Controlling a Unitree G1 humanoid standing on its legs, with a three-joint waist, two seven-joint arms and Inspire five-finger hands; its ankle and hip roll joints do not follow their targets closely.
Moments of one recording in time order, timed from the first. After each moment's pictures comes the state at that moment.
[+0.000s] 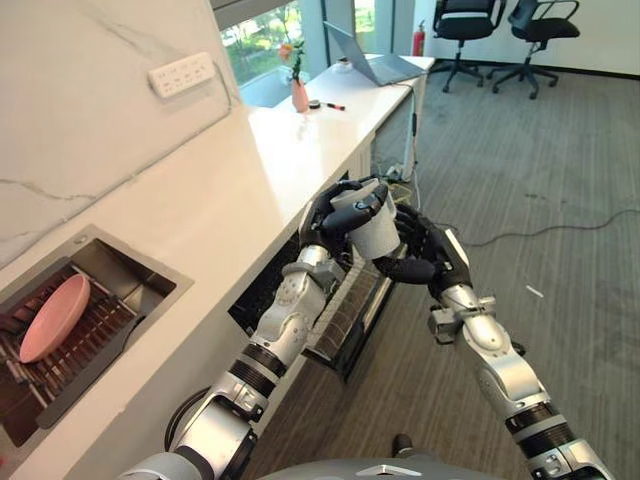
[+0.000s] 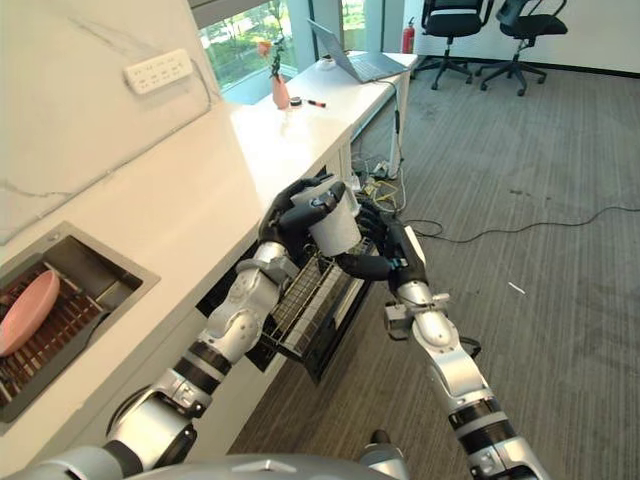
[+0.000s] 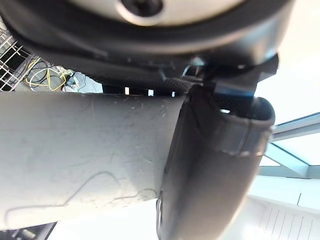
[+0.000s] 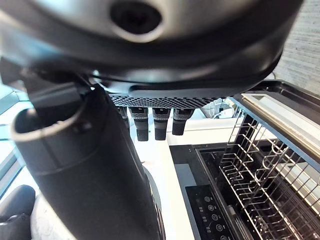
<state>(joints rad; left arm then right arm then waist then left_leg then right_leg) -0.46 0.07 -0.42 0.31 -0.80 -0.14 0.24 -0.11 -0.38 0.27 0.08 0.49 -0.06 -0.13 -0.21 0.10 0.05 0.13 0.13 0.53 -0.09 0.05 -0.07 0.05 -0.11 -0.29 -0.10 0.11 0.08</state>
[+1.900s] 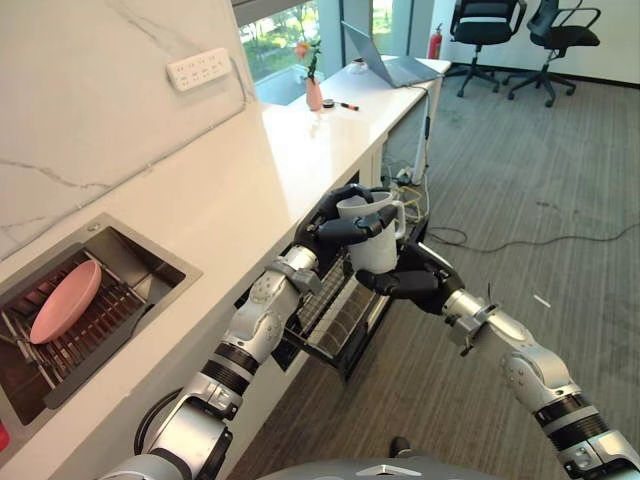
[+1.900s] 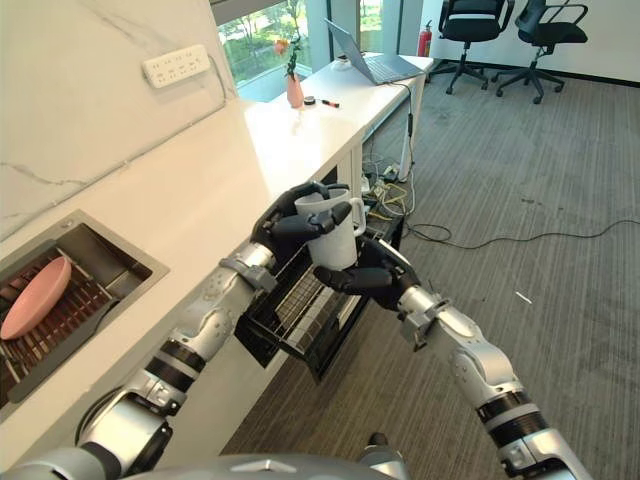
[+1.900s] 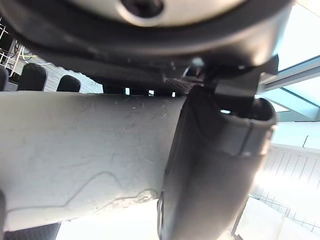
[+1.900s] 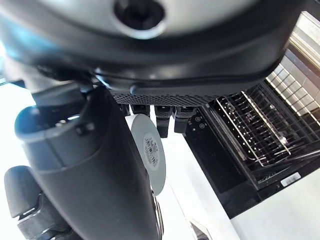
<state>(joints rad) -0.44 0.21 -0.38 0.28 -0.77 -0.07 -0.14 -0.14 -0.57 0.29 0.08 0.89 0.10 0.34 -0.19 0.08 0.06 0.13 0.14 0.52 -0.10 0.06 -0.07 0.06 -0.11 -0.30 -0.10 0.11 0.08</state>
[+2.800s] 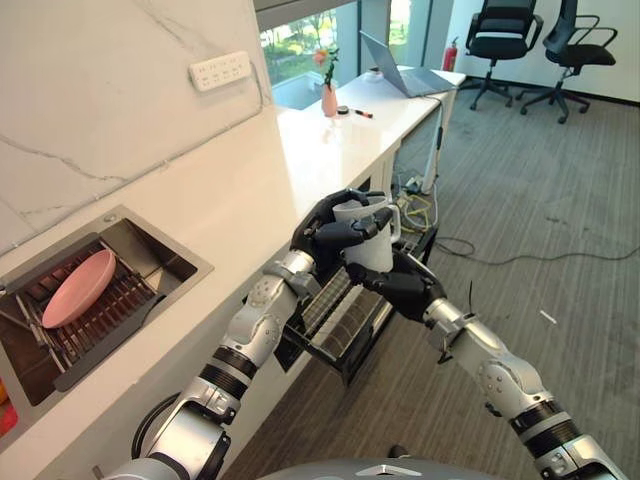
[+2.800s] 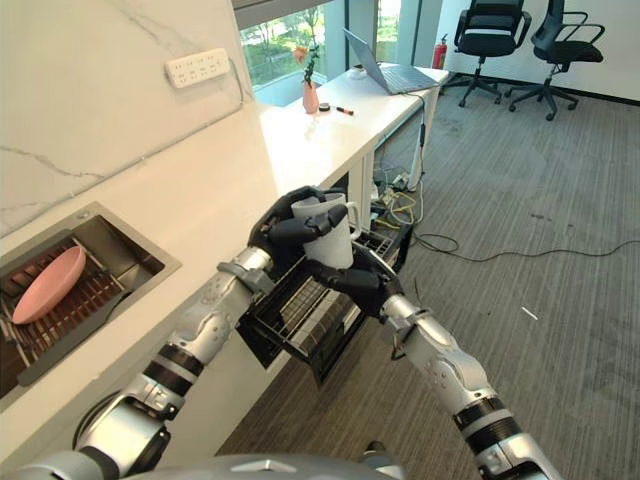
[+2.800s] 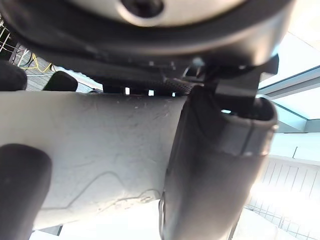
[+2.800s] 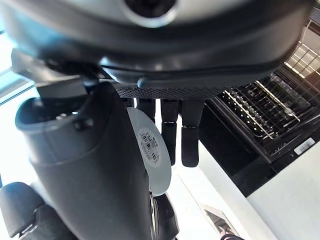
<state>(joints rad) -0.41 0.21 -0.38 0.27 -0.77 -0.06 -0.12 -0.12 -0.46 0.34 0.10 0.97 0.10 0.21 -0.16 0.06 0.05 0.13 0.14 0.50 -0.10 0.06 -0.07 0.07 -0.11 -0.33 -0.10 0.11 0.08</state>
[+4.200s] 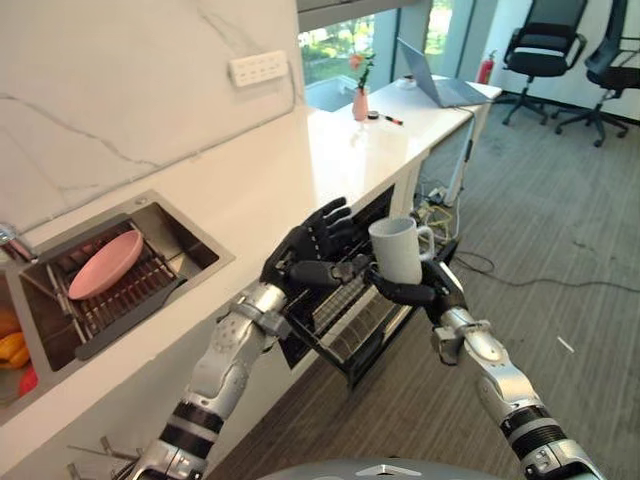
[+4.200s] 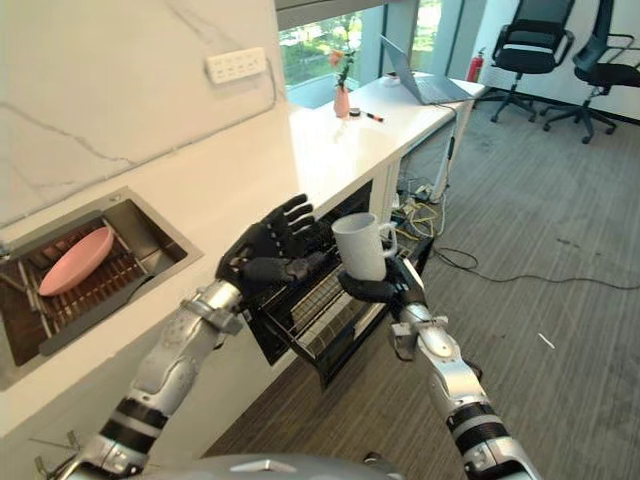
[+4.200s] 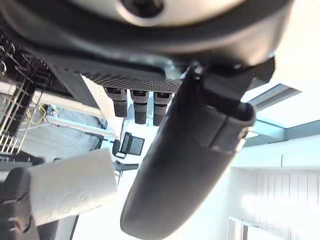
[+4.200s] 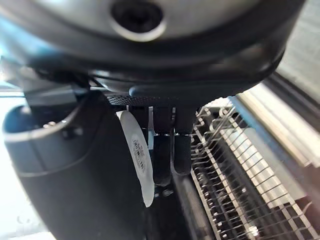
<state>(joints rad) -0.08 0.33 -0.26 0.01 -0.61 -0.08 -0.17 -0.11 -0.38 0.23 0.41 0.47 -0.05 -0.02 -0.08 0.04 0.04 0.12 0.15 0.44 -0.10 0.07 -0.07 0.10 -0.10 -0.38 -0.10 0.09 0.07</state>
